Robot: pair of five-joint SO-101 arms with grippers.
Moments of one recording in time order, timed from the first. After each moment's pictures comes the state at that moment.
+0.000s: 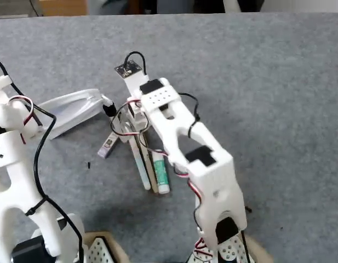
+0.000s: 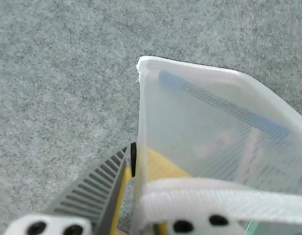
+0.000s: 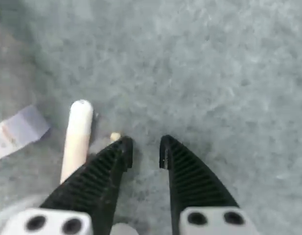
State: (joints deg) left arm -27.0 -30.1 6.7 97.6 14.3; right arm -28.5 38.9 -17.1 70.0 4.4
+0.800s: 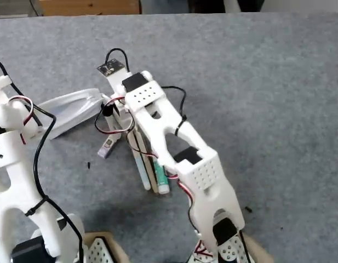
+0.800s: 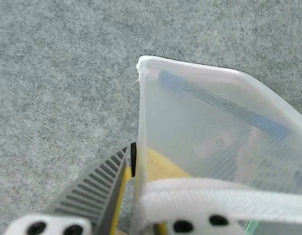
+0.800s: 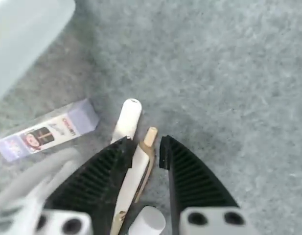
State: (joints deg) left arm -27.0 -30.1 6.9 97.6 14.3; right arm -33.3 43.9 -33.1 83.4 3.9
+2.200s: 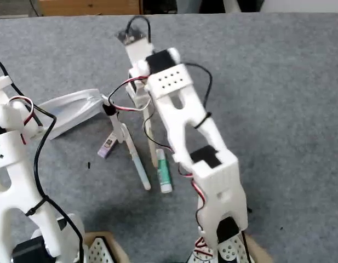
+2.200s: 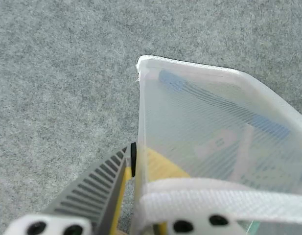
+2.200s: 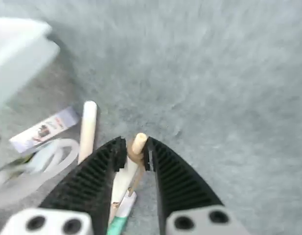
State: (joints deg) left arm -27.0 -30.1 7.0 97.5 14.3; right arm -26.6 31.8 -44.7 92.4 5.8
